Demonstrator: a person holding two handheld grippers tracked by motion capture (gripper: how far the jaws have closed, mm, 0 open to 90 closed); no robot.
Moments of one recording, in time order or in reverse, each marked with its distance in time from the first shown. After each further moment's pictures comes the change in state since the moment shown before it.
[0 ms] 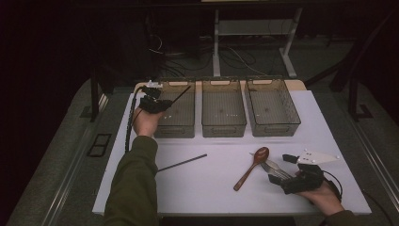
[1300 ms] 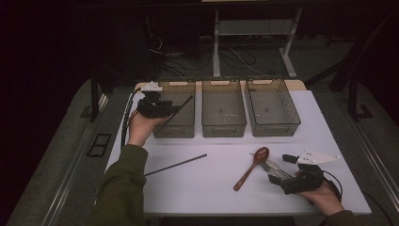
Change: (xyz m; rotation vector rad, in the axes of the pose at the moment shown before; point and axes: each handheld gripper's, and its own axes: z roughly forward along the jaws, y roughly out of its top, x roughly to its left) left arm -0.026 -0.003 -0.042 -0.058 -0.207 0.117; right arm 0.000 0.000 0.000 -0.001 0.008 0.003
